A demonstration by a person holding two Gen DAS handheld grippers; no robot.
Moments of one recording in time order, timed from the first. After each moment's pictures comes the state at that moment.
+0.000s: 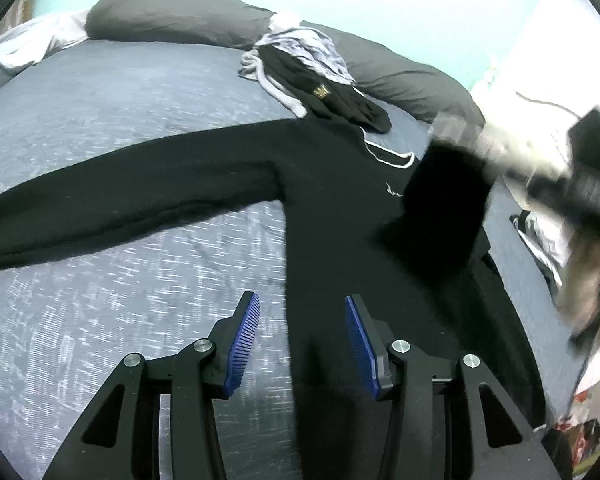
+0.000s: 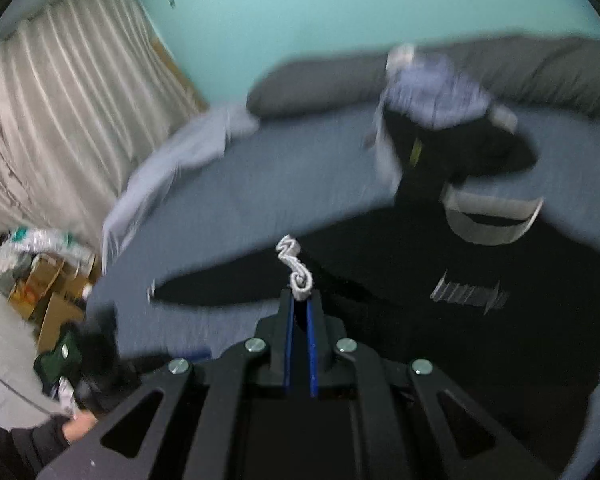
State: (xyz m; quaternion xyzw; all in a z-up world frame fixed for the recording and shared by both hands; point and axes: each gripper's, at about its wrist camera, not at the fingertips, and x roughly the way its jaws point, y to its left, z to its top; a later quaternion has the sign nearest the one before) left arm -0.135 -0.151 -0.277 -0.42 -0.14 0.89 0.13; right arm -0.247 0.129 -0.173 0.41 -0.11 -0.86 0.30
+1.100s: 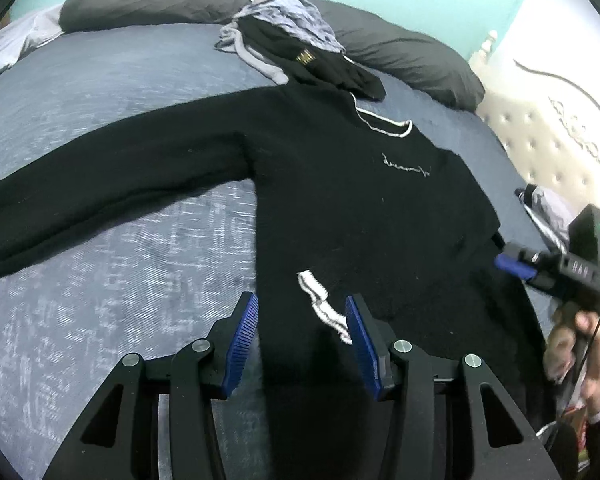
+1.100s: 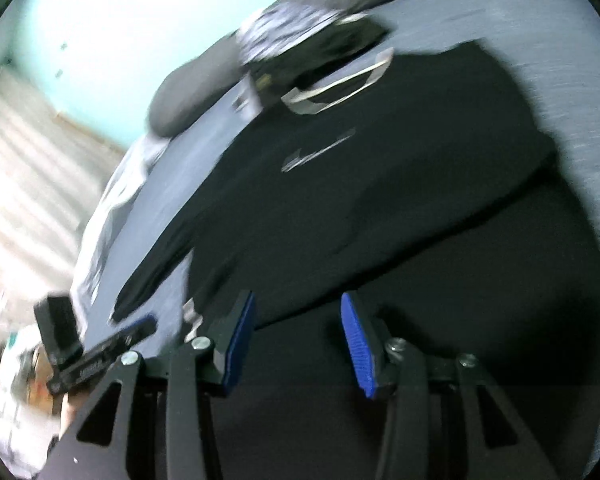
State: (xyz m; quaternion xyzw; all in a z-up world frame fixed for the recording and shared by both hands) left arm -0.173 -0.109 -0.304 -0.46 -0.10 0.87 0.15; right arm -0.200 0.273 -0.261 0.44 -0.27 -0.85 0.13
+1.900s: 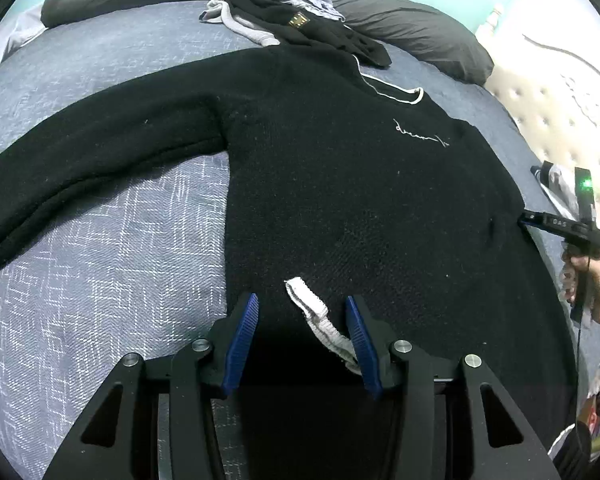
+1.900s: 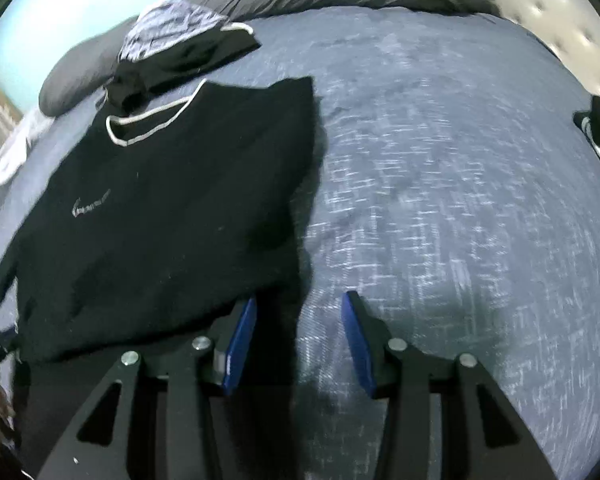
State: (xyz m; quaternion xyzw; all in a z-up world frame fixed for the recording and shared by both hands) left arm -0.196 -0.094 -0.335 -0.49 -0.08 0.86 0.15; right arm -0.258 0.386 -0.300 0.50 -0.09 -0.86 -0.01
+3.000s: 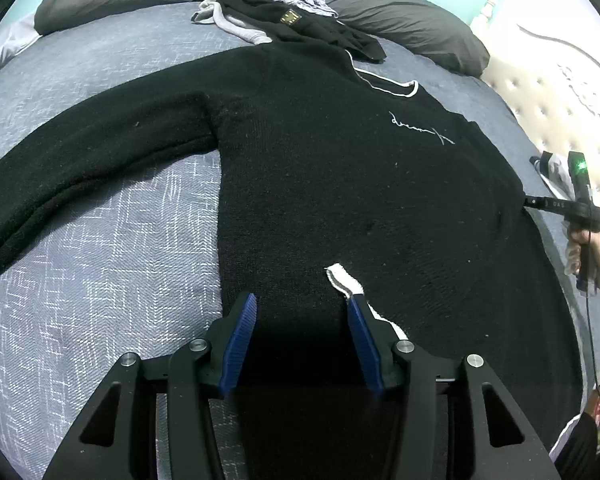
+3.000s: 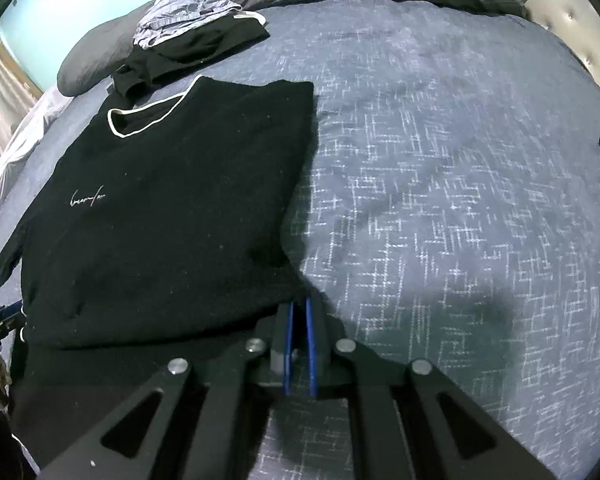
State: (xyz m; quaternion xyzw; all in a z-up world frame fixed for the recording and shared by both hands) left arm -0.199 -0.086 -0.335 -0.49 -0.07 0.85 0.16; right arm -0.271 0.422 -0.296 0.52 -0.08 -0.85 0.04
